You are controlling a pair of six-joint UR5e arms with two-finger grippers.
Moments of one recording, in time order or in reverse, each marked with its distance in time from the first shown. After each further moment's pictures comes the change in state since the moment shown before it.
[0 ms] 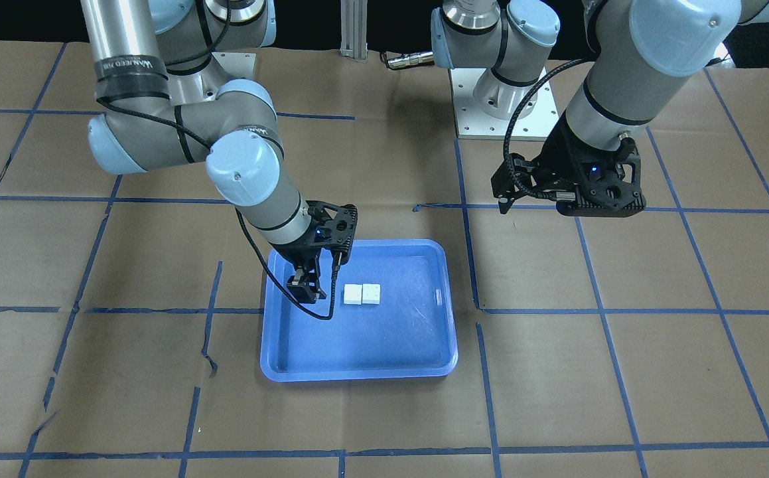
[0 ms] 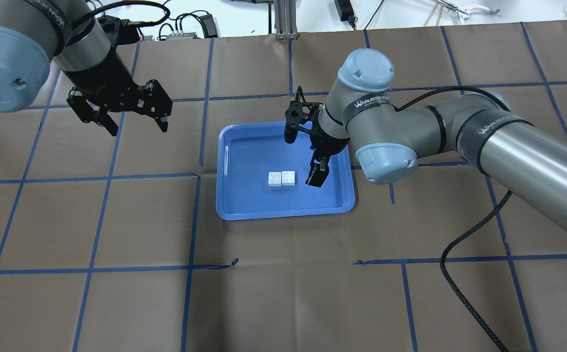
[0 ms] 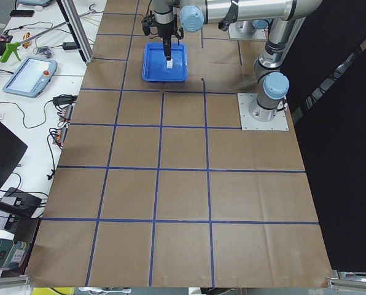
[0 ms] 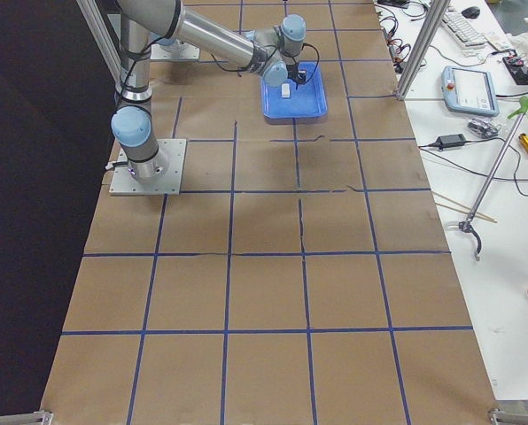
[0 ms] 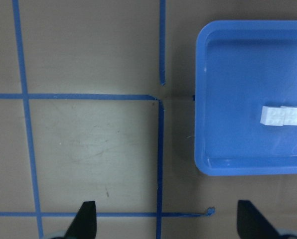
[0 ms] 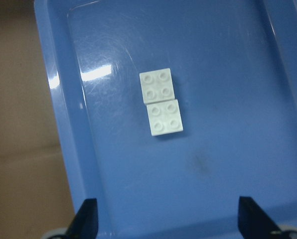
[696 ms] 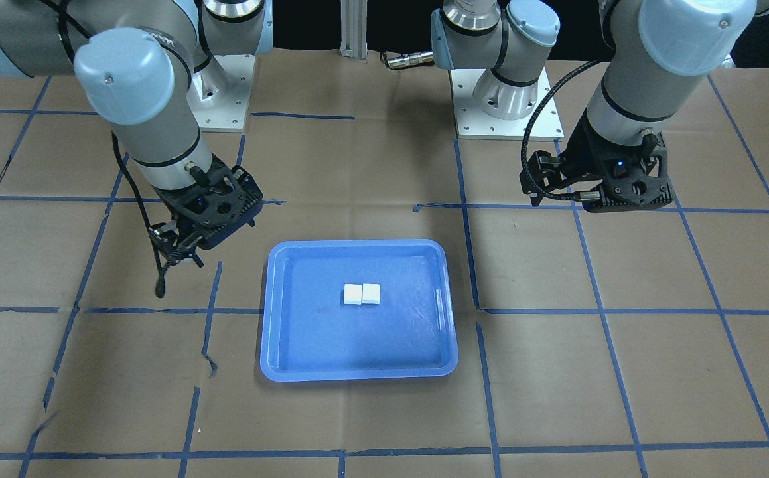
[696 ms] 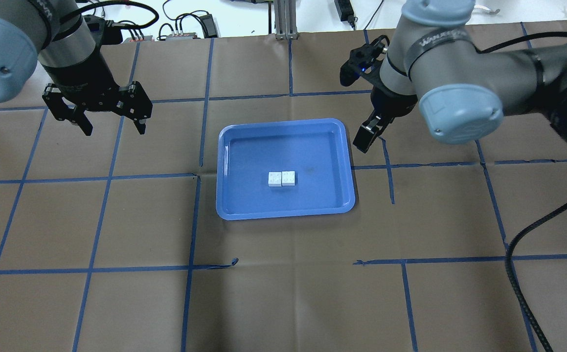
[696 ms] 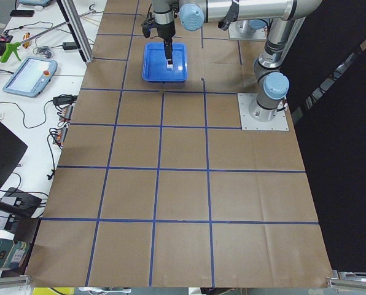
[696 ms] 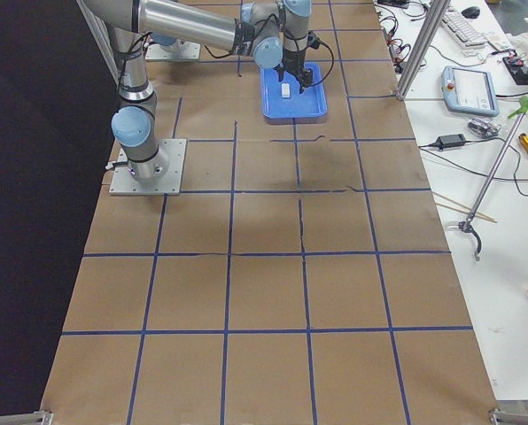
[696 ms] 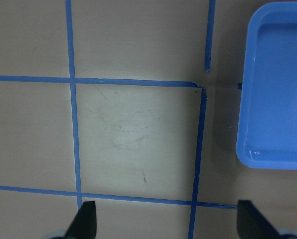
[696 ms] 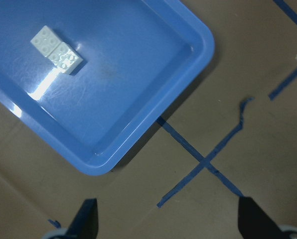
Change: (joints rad) left arm 0.010 -0.004 0.028 -0.011 0.064 -0.009; right arm -0.129 -0.141 -0.151 0.300 -0.173 0.513
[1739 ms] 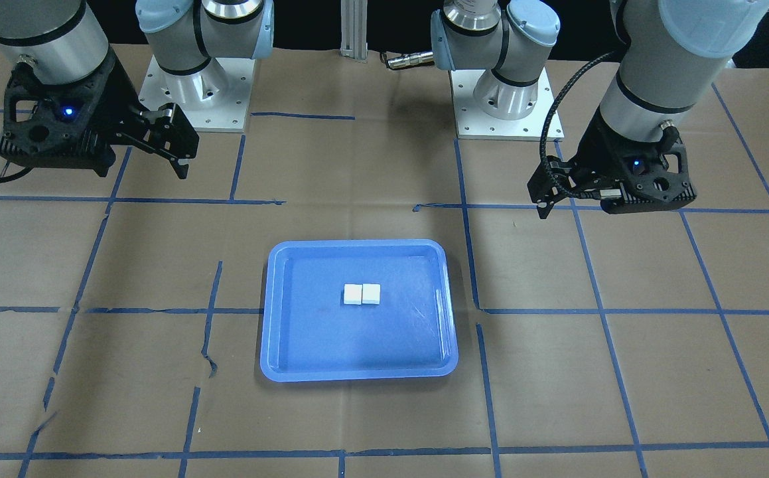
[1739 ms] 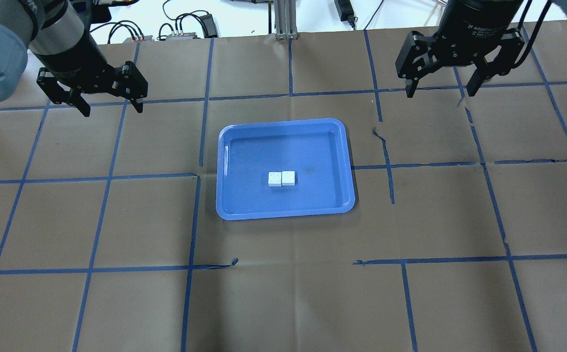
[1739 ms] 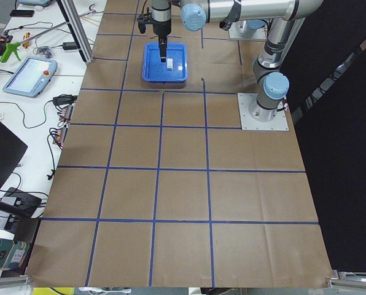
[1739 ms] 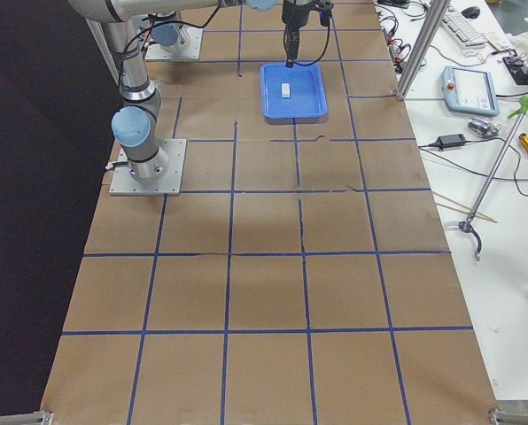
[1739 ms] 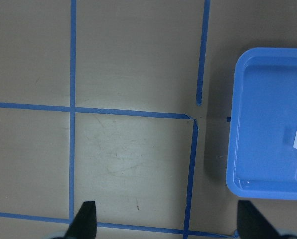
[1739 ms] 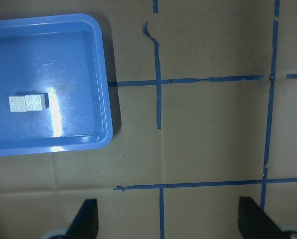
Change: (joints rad) left arm 0.022 0.013 -0.001 0.123 -0.036 -0.005; right arm -0.065 -0.091 -0.267 0.446 -0.057 0.659
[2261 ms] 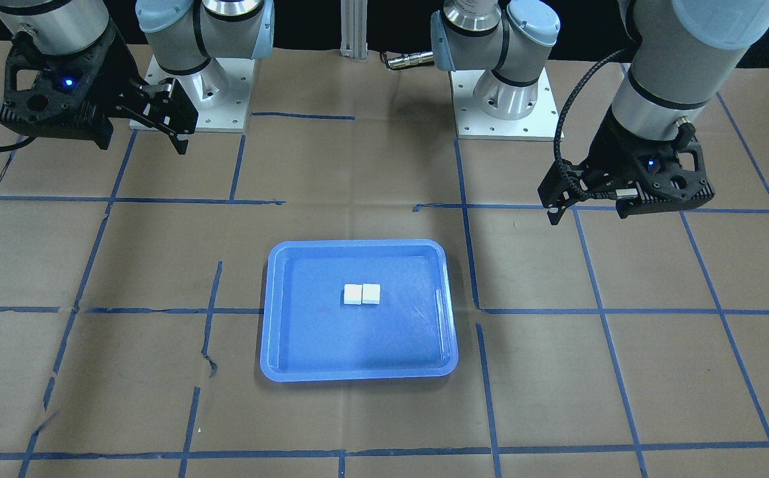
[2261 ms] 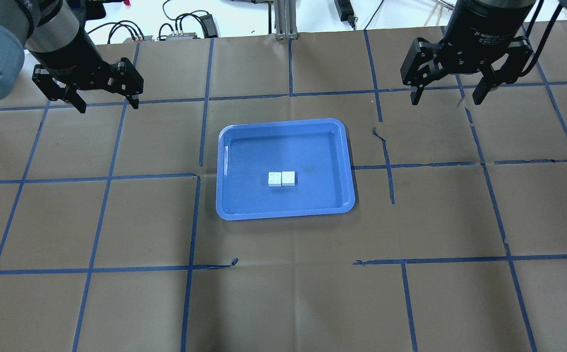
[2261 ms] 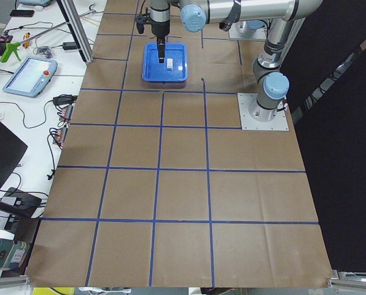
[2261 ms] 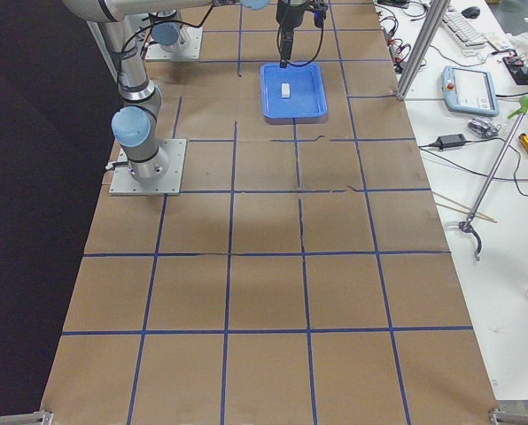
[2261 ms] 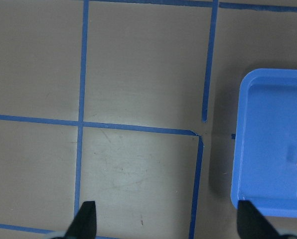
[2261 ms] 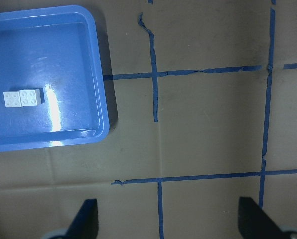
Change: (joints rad) left arm 0.008 -0.012 0.001 0.011 0.003 0.001; right arm -0.010 -0.011 0.011 0.009 -0.002 0.004
